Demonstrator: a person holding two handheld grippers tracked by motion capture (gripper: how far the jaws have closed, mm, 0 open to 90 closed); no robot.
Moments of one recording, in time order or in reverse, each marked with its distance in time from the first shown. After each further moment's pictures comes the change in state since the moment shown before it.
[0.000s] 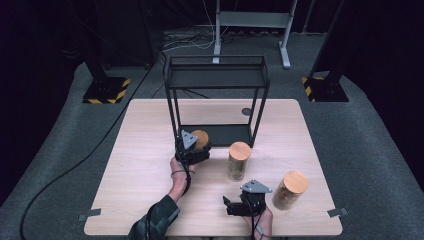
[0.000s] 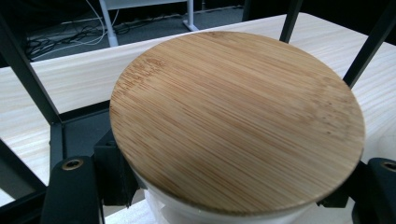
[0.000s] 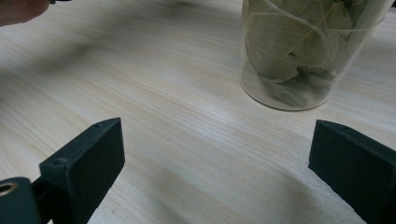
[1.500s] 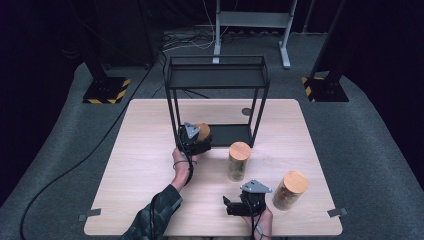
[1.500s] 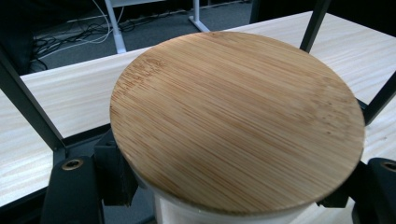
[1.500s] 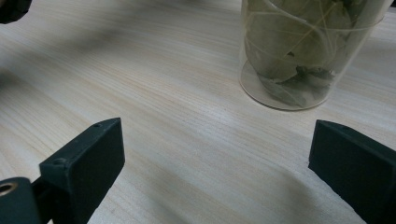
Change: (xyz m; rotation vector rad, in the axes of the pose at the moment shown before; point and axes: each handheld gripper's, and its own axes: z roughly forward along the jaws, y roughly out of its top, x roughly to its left) left arm 0.010 0.020 0.025 0.026 0.026 0.008; right arm 0.000 0.000 0.000 0.002 -0.004 0.000
